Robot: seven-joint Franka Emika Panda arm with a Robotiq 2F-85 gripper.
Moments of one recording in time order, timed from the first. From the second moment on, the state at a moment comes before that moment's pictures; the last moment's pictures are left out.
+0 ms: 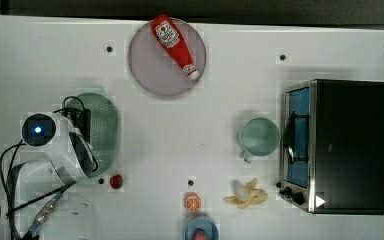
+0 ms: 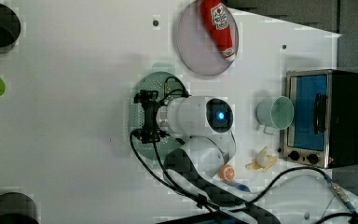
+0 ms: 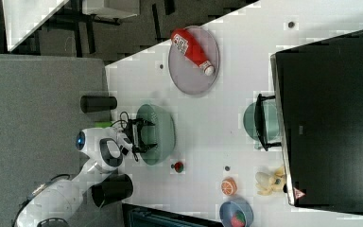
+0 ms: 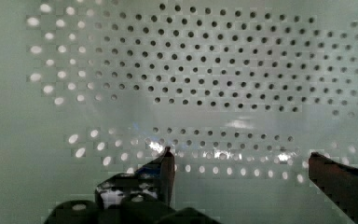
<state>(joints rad) 0.49 0.65 0.15 -2.00 0.10 1.12 1.28</state>
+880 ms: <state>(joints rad) 0.57 0.68 0.15 -1.92 0.09 1.05 1.34</state>
